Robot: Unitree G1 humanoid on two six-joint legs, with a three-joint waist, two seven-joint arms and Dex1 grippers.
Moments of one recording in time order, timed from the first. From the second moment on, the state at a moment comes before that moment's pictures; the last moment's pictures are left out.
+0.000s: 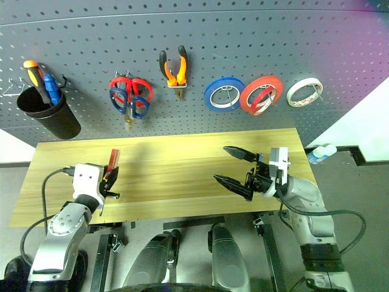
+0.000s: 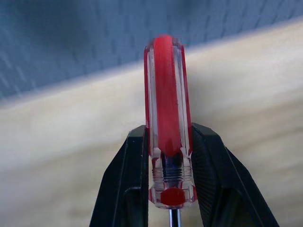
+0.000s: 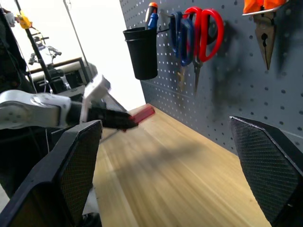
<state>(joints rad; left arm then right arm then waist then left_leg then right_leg) 0.17 0.33 0.15 -0.34 -0.09 0.22 -0.21 -0.14 -0.45 -0.09 -0.05 0.64 0.08 1.22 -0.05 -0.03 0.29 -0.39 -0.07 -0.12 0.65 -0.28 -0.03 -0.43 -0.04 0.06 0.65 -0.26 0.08</state>
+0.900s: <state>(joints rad) 0.18 0.36 0.32 -0.34 0.02 -0.29 -0.17 -0.28 -0.40 -0.10 0.15 0.65 0.01 1.34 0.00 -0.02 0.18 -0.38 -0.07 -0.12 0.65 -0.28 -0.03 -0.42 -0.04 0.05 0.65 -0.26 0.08</state>
